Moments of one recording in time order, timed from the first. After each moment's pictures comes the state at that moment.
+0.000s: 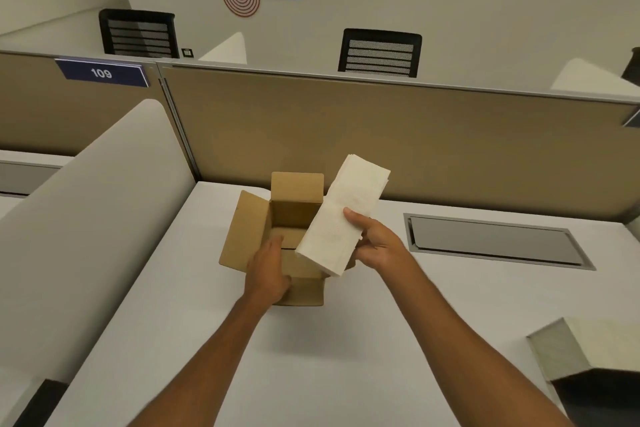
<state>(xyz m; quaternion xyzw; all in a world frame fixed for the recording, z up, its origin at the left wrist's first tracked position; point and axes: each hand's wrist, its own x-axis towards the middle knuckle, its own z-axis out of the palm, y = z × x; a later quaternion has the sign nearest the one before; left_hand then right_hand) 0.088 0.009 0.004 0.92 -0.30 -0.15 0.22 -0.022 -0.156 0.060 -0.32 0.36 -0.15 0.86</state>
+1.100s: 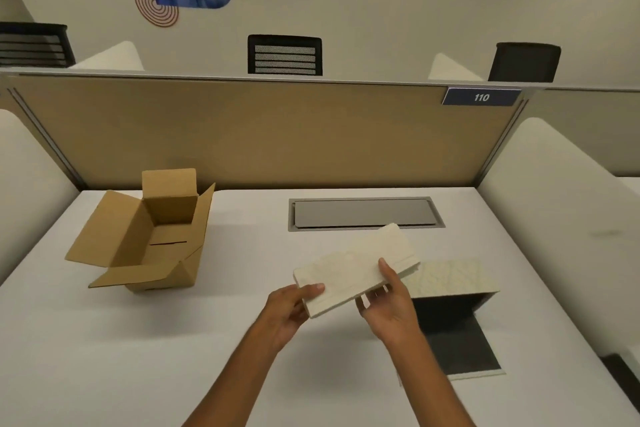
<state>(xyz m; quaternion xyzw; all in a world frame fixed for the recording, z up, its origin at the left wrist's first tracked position) -0.221 -0.117 0.007 0.55 0.02 -0.56 0.61 -0.372 -0.220 0.020 -0.13 0.39 -0.35 0.84</state>
